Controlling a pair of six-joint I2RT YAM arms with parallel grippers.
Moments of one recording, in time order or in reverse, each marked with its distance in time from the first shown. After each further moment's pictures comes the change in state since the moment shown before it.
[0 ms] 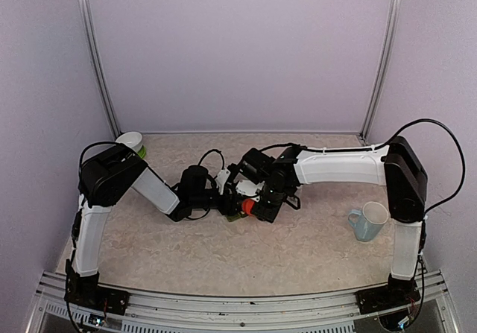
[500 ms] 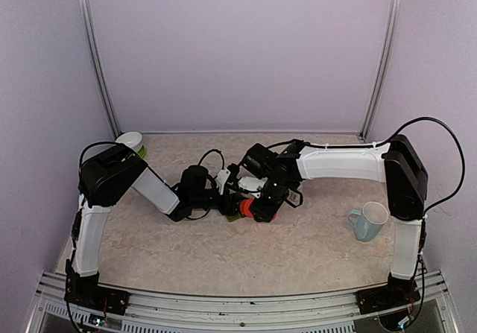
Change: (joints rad) left arm 0.000 0.000 0.000 0.000 0.000 0.000; right arm -0.047 0.001 0.014 -0.010 -0.151 0.111
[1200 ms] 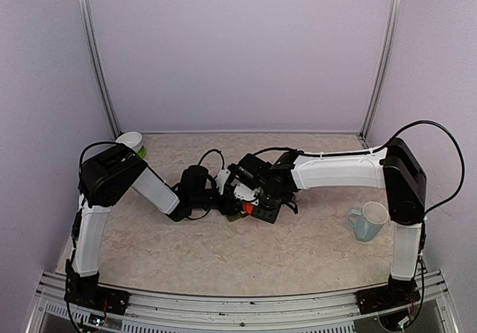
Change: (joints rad) left arm 0.000 0.000 0.000 0.000 -0.003 -0.001; right arm 0.076 0.001 -0.025 0.026 0.264 -0.157
